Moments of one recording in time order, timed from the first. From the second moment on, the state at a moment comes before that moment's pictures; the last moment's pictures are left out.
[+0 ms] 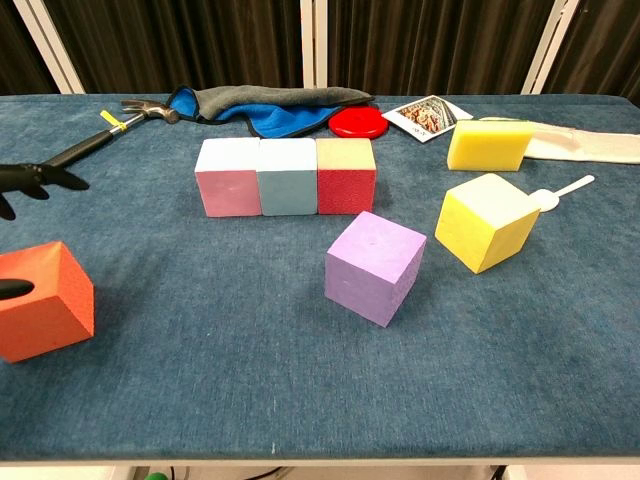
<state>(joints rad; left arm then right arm) -0.50 -1.11 0.14 -2.02 1.24 1.12 0.40 0.23 -1.11 0.00 -1.66 -1.73 1.39 -0.04</state>
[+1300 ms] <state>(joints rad) -0.71 -1.09 -0.19 -1.92 1.08 0.95 0.44 0.19 -1.11 -0.01 -1.65 -1.71 1.46 -0.03</state>
